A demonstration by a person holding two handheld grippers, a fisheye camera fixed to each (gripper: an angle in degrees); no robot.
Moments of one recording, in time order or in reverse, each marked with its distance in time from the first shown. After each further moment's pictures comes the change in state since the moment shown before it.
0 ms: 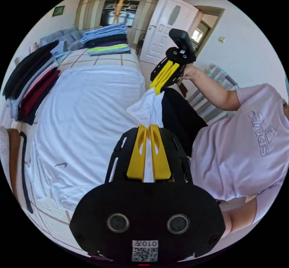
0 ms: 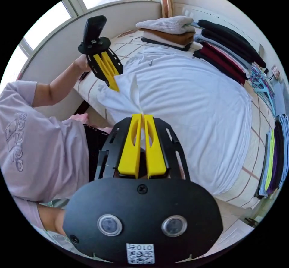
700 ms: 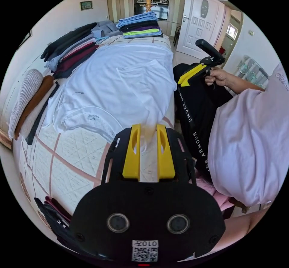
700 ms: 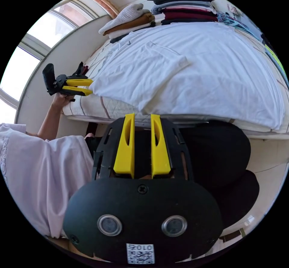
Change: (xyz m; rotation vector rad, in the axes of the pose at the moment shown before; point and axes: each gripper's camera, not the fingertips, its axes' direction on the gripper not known) left arm 0.074 0.156 0.019 -0.048 -0.368 -0.075; right arm -0.064 0.080 0.088 0.133 -0.138 0.411
